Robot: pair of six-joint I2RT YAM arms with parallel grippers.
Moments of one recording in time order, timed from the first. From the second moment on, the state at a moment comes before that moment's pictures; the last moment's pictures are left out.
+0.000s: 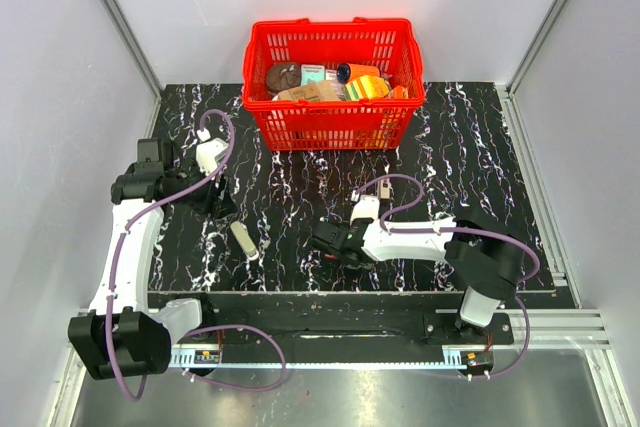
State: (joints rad) left arm 0.09 1.09 1.05 -1.00 0.68 0.53; right arm 1.14 1.73 1.00 -0.69 0.65 1.28
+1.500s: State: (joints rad) left arm 0.00 1.34 0.94 -0.87 0.59 0.63; right arm 1.09 1.75 1.09 -0.05 0.31 0.50
